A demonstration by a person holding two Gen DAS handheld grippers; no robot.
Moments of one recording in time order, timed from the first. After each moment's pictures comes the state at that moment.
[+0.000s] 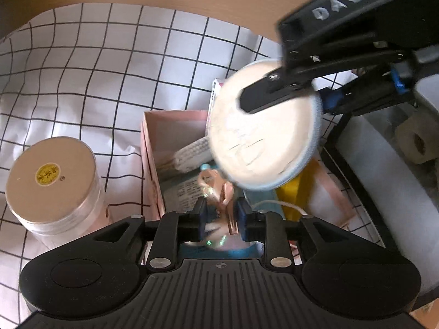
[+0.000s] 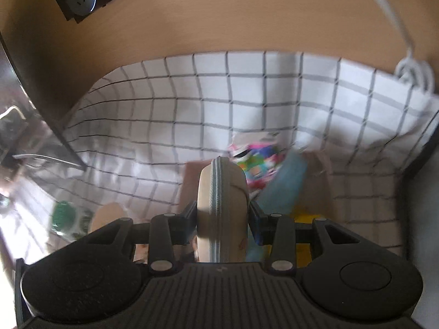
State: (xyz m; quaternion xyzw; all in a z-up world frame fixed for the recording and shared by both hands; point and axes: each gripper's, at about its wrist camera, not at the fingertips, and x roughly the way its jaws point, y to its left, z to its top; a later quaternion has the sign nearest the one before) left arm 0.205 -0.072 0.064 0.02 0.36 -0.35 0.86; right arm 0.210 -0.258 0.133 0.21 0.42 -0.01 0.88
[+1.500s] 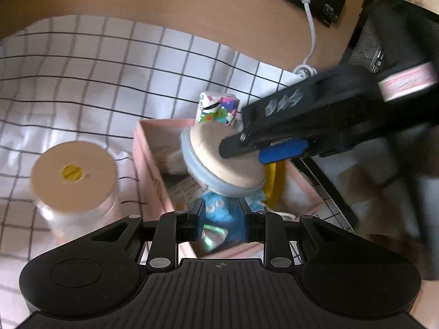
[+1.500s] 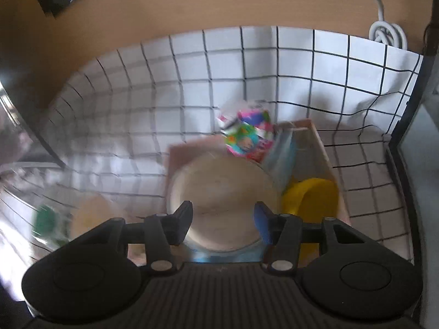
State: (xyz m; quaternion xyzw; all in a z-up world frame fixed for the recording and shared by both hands) left arm 0.189 -0.025 0.083 -0.01 0.34 -0.41 0.84; right arm 0.196 -0.231 0.111 0.20 0.42 -0.09 0.88
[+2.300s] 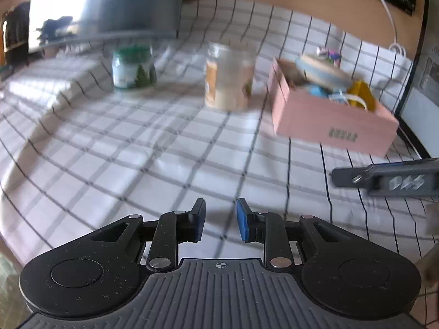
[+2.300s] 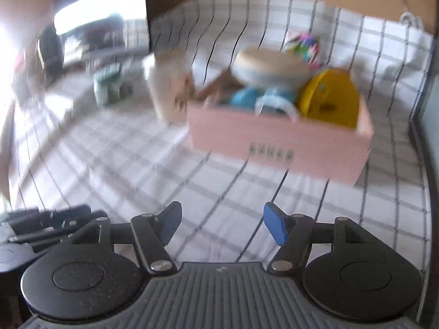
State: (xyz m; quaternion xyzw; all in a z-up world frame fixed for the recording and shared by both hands) left arm 0.008 0.013 0.011 -0.02 0.34 -0.08 0.94; right arm 0.035 -0.180 0.025 0.05 0.38 0.08 0.92
